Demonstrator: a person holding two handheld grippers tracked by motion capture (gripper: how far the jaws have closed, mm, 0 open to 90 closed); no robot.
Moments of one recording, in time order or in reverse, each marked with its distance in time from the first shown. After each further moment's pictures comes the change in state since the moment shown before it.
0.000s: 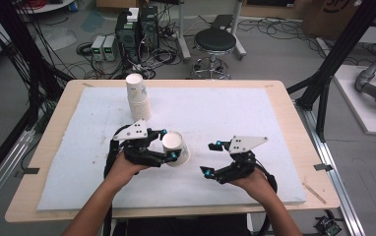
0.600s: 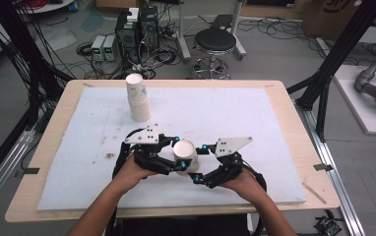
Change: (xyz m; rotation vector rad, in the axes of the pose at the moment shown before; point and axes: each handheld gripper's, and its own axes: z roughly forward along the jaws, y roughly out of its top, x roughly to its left) left arm -0.014 0.001 0.019 0.016 -0.122 0.013; right arm 0.010 0.009 0.027 0.013 0.109 -0.039
